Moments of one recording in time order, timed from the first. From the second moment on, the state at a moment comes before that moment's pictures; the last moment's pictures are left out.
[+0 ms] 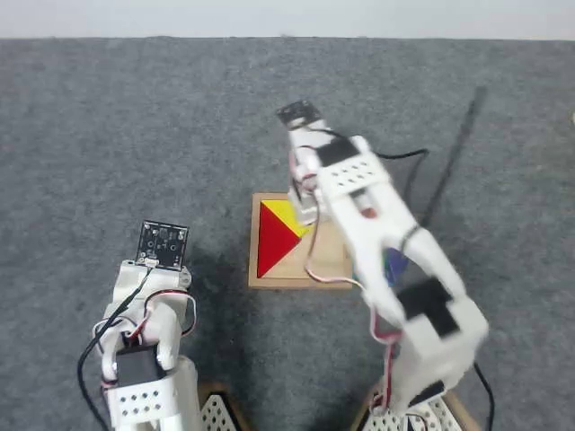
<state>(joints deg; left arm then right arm) -16.4 -103.1 96.8 59.9 -15.3 -26.8 9.7 3.6 73.4 1.4</state>
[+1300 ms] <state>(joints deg) -16.4 -103.1 96.8 59.9 -15.3 -11.3 22.3 8.3 56.3 -0.3</state>
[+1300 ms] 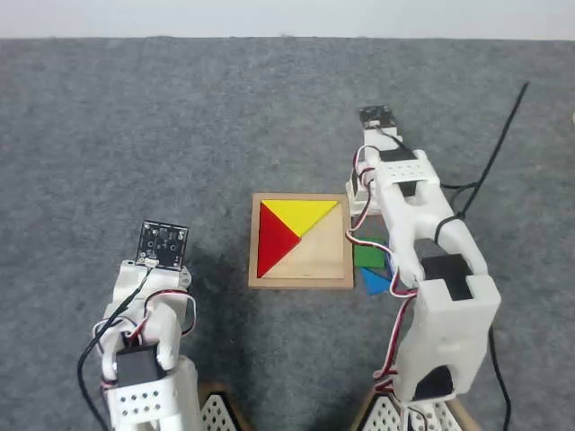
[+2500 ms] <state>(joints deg) -16.4 -103.1 96.8 59.9 -15.3 15.7 5.0 6.2 72.1 9.3</state>
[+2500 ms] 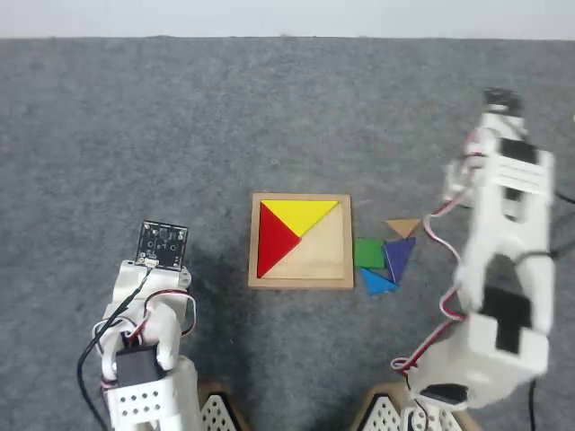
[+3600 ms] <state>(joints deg) -16.4 -103.1 96.8 59.9 -15.3 35.0 0.4 26.3 66.8 33.9</state>
